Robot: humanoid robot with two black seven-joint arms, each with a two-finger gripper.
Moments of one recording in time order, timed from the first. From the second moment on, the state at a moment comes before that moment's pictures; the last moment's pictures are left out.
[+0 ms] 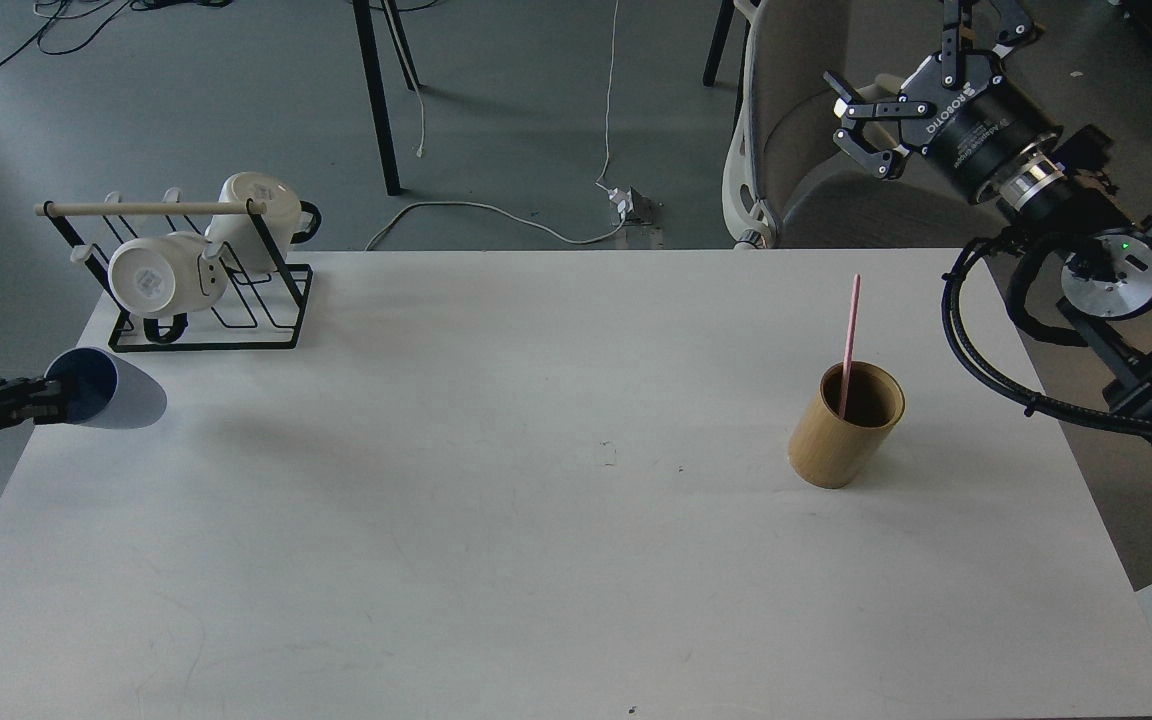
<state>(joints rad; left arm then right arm) -0.74 0.88 -0.14 -0.66 1.46 -0.03 -0.49 0.91 -0.47 0.69 0.83 0.06 0.49 0.16</state>
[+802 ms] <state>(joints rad) -1.32 0.35 0.21 -0.87 1.59 -0.41 -0.49 0.94 -0.45 0.82 0.64 0.07 0.49 0.15</state>
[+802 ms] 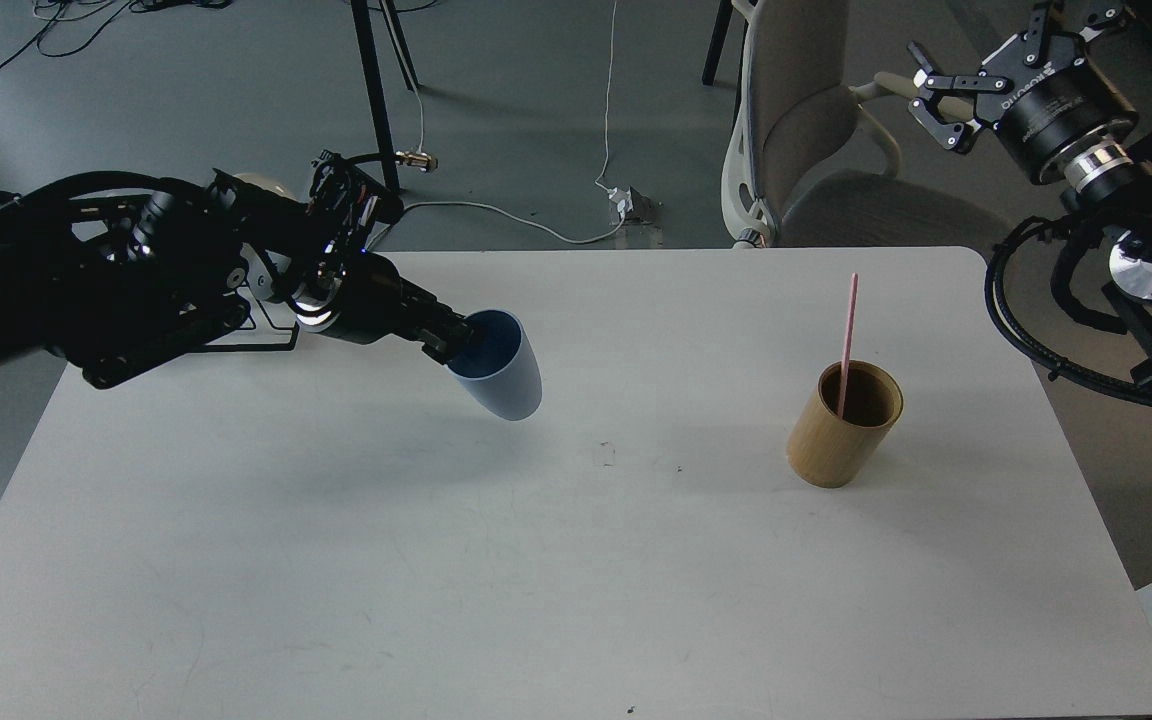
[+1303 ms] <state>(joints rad) -1.34 0.12 0.34 -0.74 1.59 -0.41 -0.49 0.94 -0.46 0.82 0.63 0.07 0.49 0.15</state>
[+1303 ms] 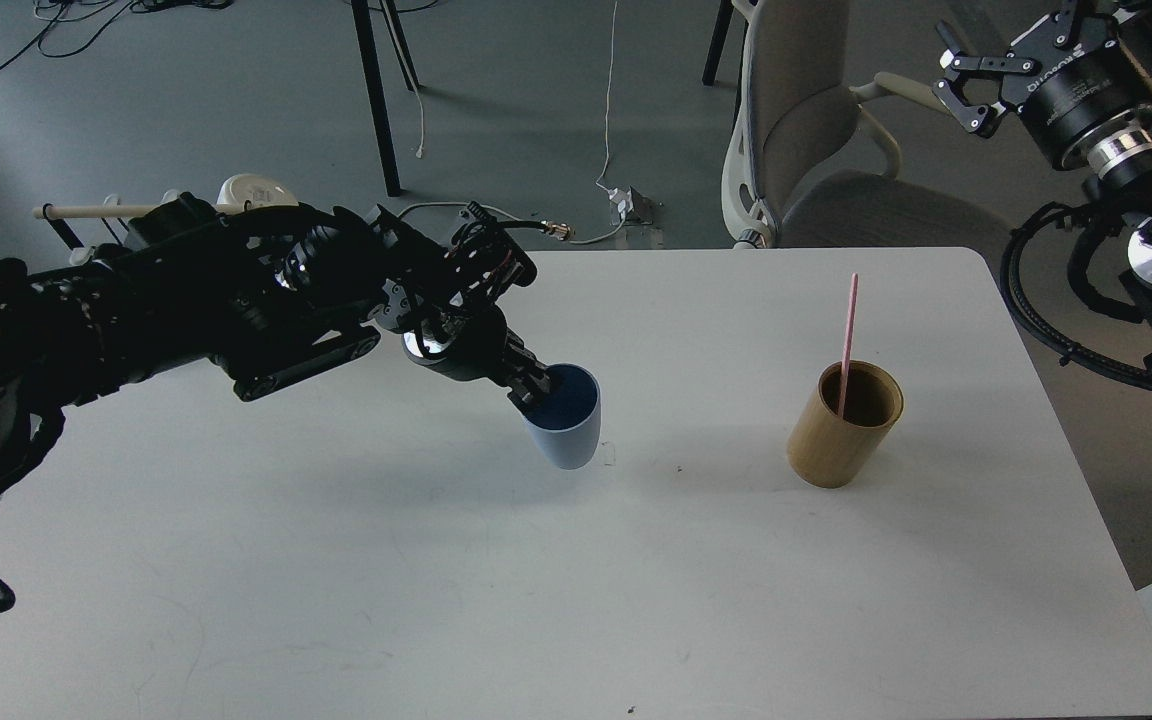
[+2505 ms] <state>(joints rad) -1.33 0.11 0.40 -0.72 1.60 -0.42 -0.49 0.92 -0.45 0.82 0.64 0.07 0.49 0.15</state>
